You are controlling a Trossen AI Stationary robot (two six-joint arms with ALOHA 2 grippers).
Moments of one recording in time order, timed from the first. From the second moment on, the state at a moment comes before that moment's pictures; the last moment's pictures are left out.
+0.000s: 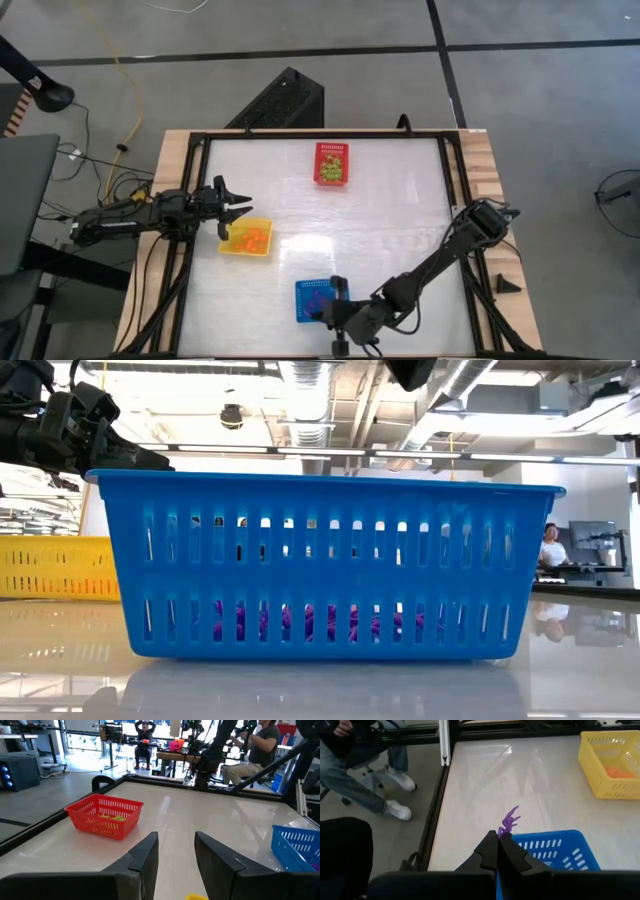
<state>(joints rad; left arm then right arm) 0.10 0.02 0.01 0.03 -0.11 -0.09 0.65 1.95 1.38 0.04 0.52 0.40</state>
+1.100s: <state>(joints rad) 0.10 0.02 0.01 0.03 -0.11 -0.09 0.63 1.95 1.39 -0.21 0.56 0.56</state>
